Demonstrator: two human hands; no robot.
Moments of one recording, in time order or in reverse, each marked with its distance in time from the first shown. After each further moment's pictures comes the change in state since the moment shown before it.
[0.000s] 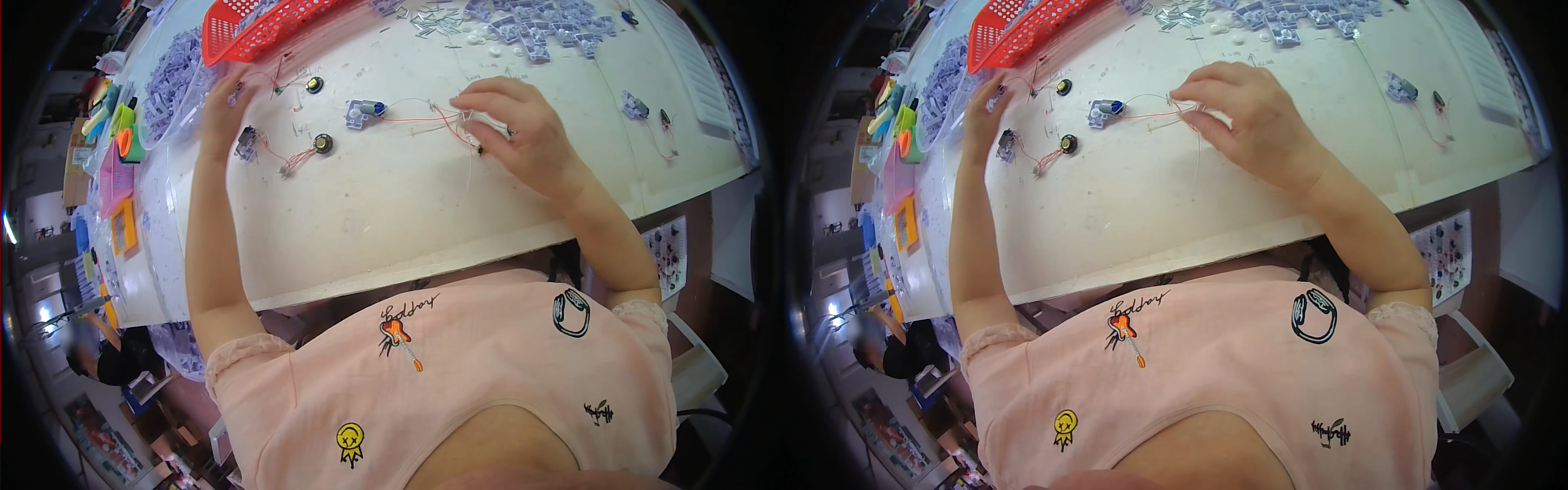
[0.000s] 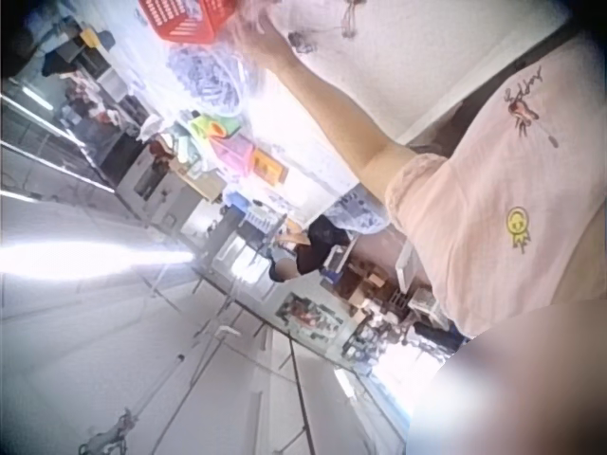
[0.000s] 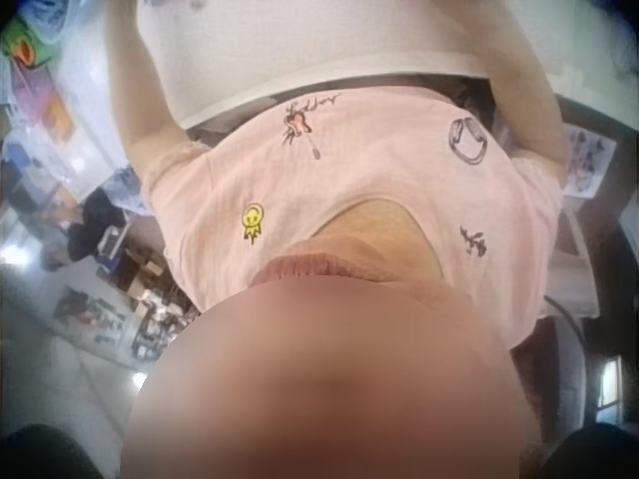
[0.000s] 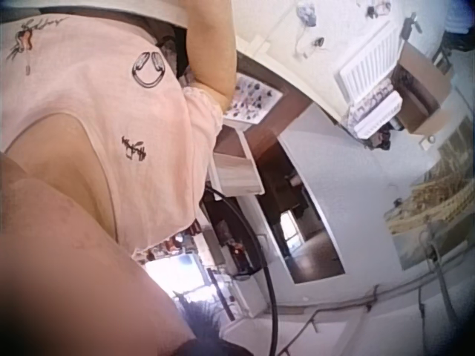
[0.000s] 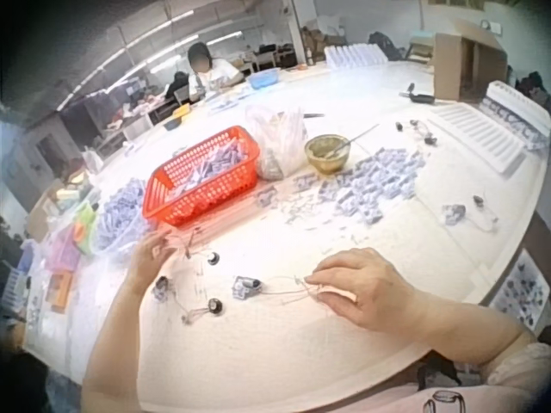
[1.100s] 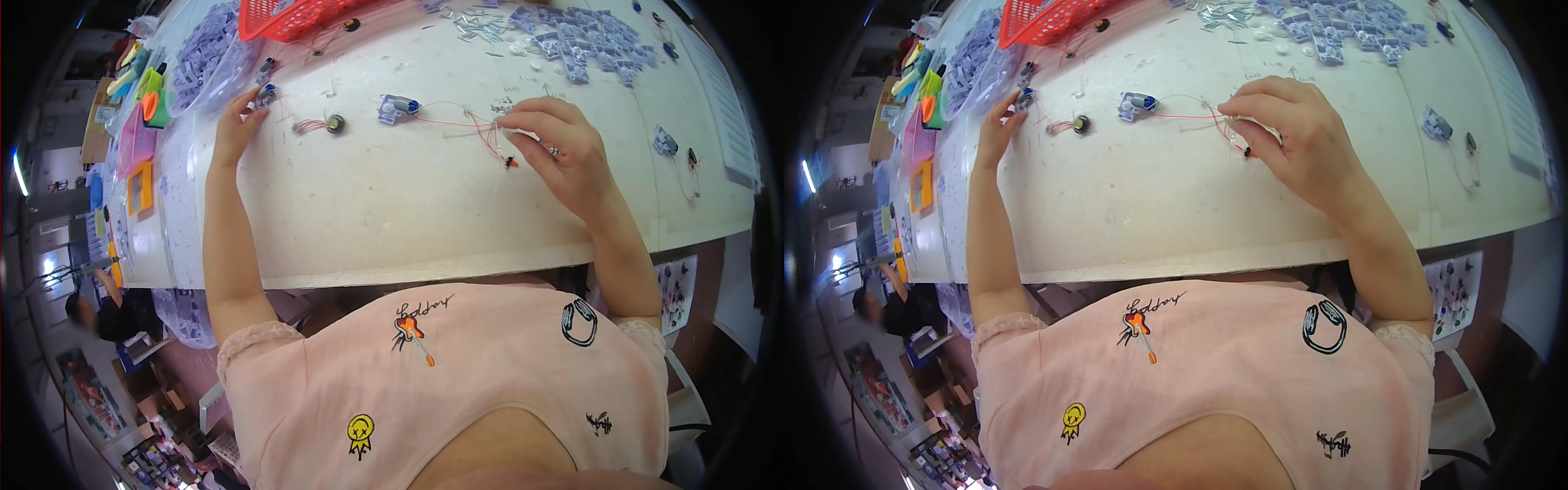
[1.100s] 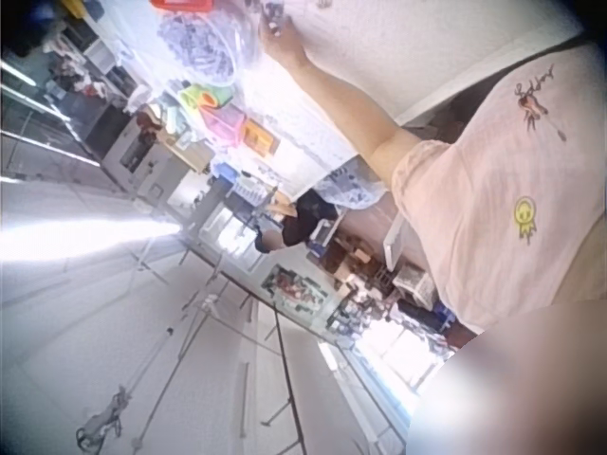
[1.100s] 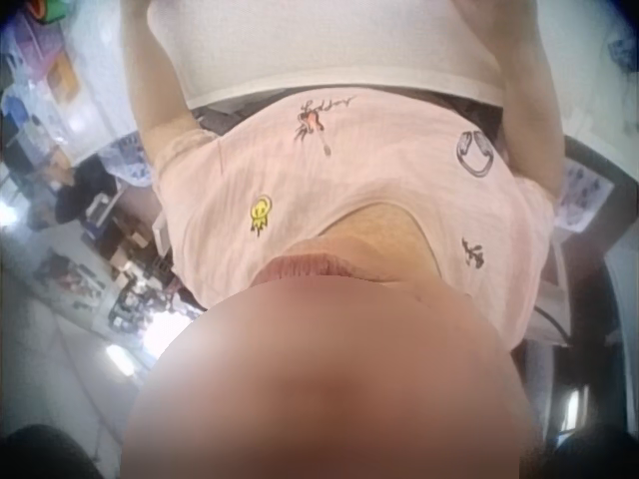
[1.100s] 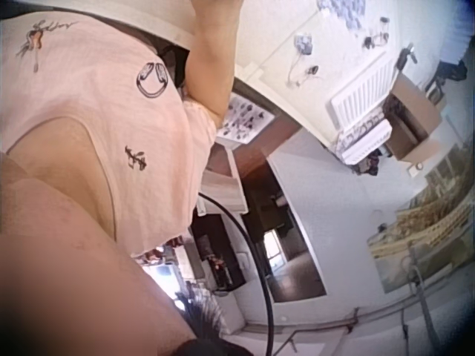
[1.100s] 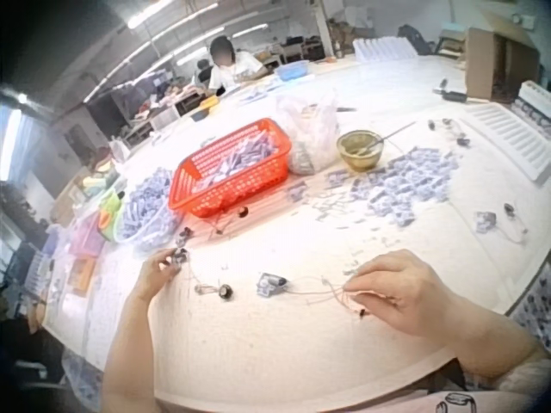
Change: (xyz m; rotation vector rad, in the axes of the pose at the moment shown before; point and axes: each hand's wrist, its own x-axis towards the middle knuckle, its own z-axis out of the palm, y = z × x) left_hand -0.061 -0.016 -0.031 -0.139 -0.174 -0.450; right_hand 0.001 0.005 -0.014 0.095 -0.036 0.052
